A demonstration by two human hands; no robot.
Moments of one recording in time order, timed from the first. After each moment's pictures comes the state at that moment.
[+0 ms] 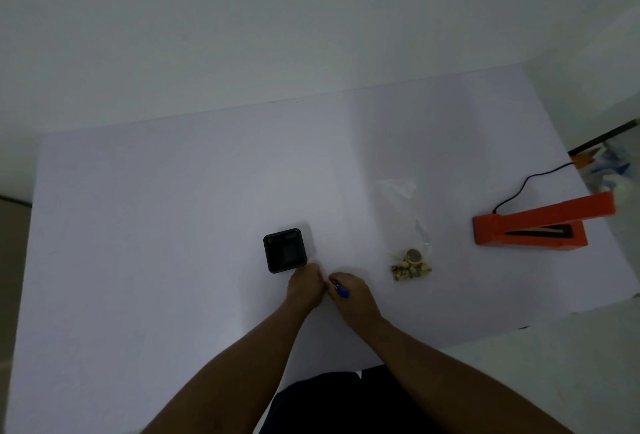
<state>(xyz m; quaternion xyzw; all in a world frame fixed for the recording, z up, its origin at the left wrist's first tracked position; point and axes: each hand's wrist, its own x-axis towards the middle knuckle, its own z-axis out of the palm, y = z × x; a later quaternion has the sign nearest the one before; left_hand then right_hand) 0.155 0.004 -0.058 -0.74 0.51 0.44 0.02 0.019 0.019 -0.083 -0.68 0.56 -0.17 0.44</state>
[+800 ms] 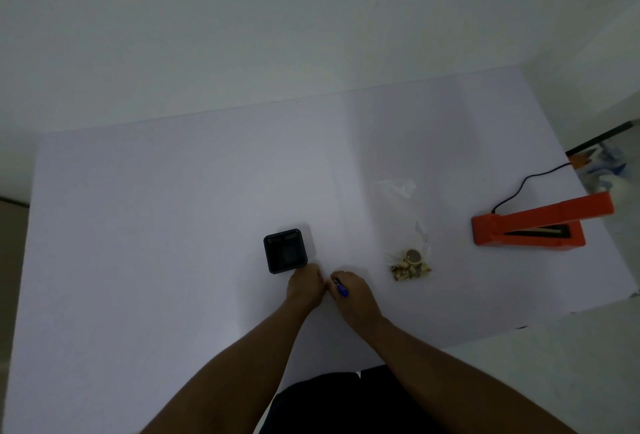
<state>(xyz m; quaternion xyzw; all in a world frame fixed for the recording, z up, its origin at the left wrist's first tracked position) 0.156 0.004 -0.057 -0.74 0.50 0.45 0.01 0.020 0.017 -0.088 -0.69 0.57 -0.17 0.42</state>
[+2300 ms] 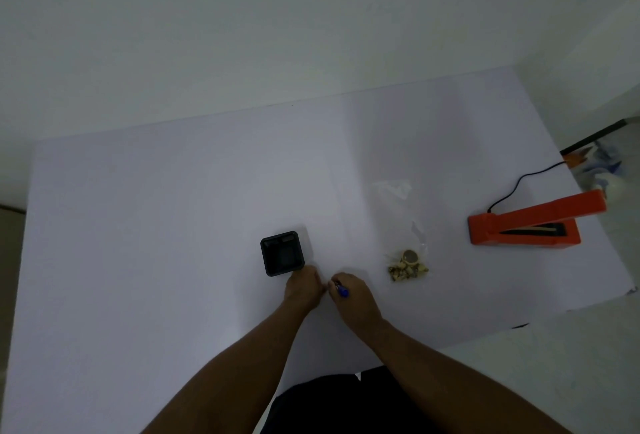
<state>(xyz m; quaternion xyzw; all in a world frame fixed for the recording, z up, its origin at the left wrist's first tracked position) 0.156 0.003 -0.053 -0.74 0.49 0.46 0.00 0.017 0.018 -0.079 -0.65 0.60 -0.15 0.43</state>
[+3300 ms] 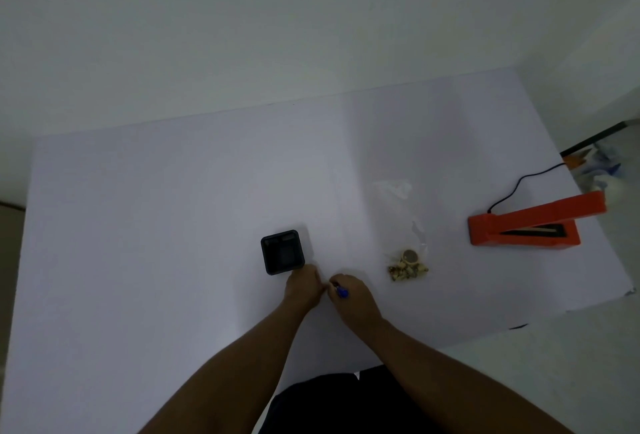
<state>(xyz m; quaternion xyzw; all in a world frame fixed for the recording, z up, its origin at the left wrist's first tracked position) 0.154 0.001 -0.053 -0.74 0.49 0.46 0.01 0.017 0.019 -0.073 -0.68 0.59 -0.12 0.42</state>
